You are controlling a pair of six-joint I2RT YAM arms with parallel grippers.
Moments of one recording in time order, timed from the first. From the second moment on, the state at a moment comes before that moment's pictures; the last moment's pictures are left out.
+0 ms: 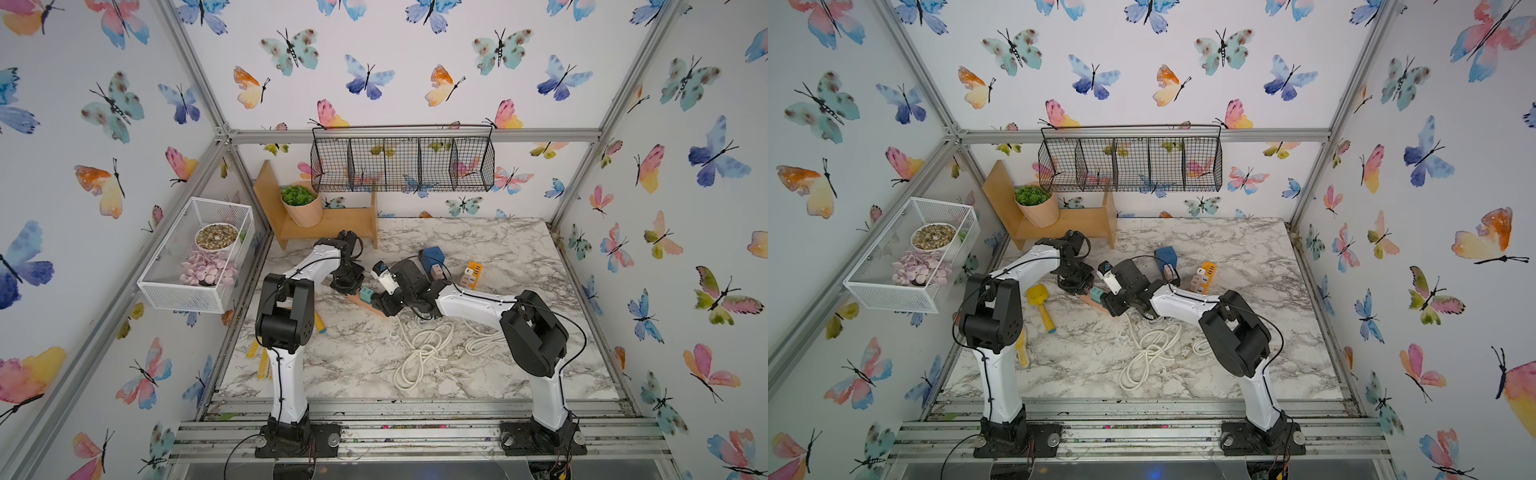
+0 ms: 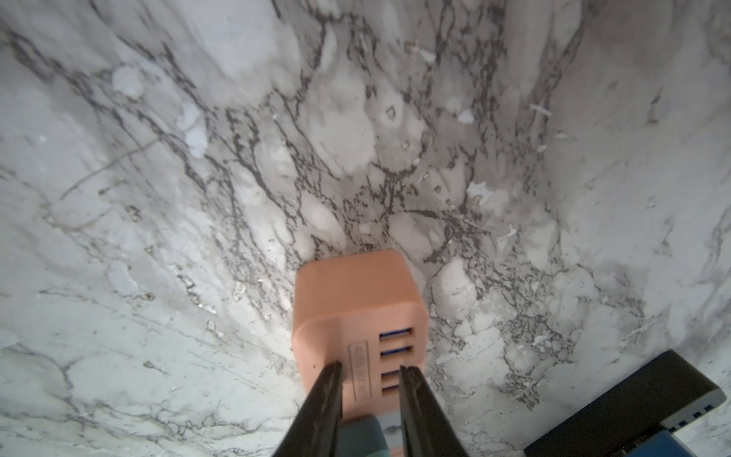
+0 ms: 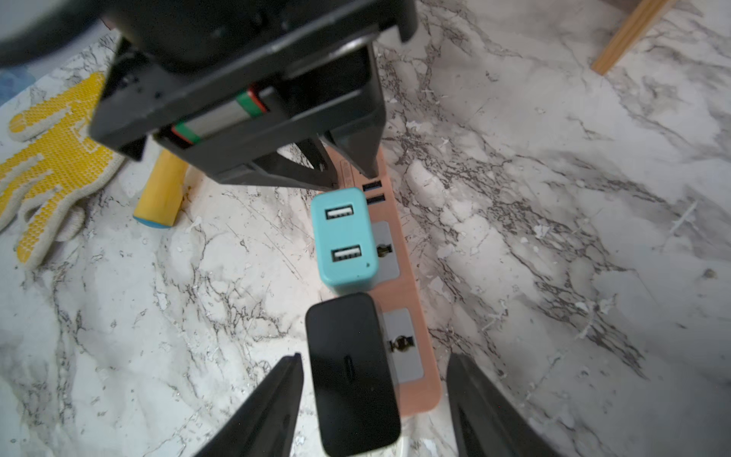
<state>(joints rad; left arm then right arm) -0.25 2.07 1.62 -0.91 0.14 -1.23 0.87 2.04 1.44 -0.17 -0.11 0.02</state>
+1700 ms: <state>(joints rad) -0.27 2.07 1.62 -0.90 0.12 -1.23 0.88 2.05 1.55 -0.27 -0.05 -0.10</state>
